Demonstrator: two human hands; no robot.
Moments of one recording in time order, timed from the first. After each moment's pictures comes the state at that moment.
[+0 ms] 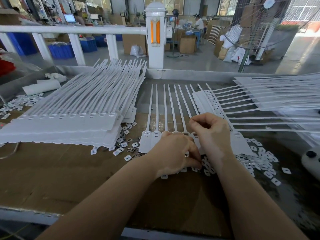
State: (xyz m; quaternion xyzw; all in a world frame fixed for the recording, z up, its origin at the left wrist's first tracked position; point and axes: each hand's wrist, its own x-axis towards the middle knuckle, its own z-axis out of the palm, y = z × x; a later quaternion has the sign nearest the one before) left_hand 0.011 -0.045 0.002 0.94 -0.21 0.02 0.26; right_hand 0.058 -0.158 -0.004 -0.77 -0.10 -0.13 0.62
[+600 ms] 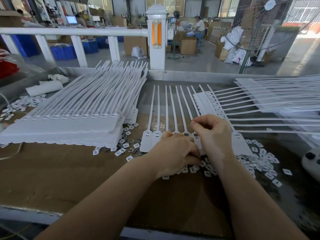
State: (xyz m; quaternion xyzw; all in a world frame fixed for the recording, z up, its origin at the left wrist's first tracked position) left_hand 0.015 -0.041 -0.004 0.96 -0.22 0.02 0.18; right_hand 0.058 -0.158 -0.006 -0.77 -0.10 -0.14 0.62
